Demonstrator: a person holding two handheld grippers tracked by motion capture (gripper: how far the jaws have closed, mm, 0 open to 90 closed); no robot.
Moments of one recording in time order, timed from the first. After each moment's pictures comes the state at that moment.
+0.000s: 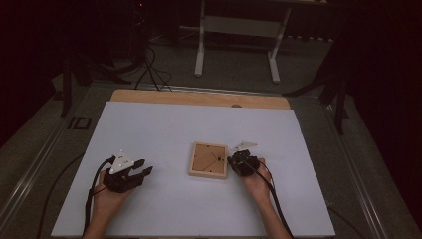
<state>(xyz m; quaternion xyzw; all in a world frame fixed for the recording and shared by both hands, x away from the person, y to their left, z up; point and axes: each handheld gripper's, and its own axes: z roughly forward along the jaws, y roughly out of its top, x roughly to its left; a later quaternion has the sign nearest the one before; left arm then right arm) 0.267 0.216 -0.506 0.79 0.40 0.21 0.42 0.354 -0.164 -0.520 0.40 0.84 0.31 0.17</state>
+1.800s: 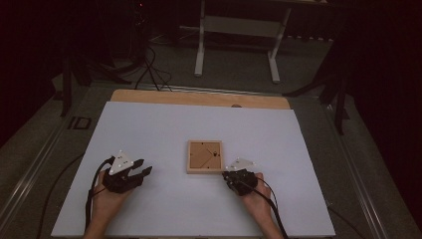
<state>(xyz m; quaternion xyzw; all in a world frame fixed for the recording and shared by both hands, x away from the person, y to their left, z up) 0.265 0.218 -0.505 0.78 0.41 0.22 0.42 0.299 -0.155 -0.521 0.35 0.86 0.32 0.18</state>
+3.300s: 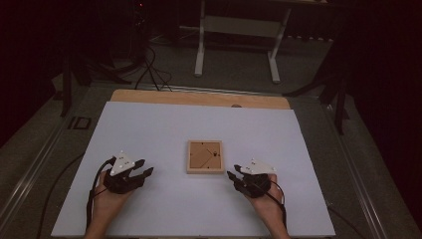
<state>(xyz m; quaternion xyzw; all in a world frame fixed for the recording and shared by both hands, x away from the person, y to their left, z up) 0.263 0.214 -0.503 0.78 0.40 0.22 0.42 0.281 -0.184 -0.494 0.34 0.83 0.40 0.21</state>
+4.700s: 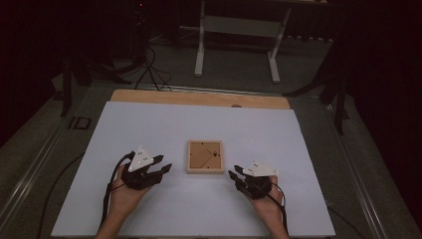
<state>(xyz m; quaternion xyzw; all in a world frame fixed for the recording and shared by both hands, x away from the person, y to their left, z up) 0.271 0.165 -0.480 0.79 0.36 0.21 0.44 0.279 -0.188 -0.502 0.34 0.81 0.42 0.21</state>
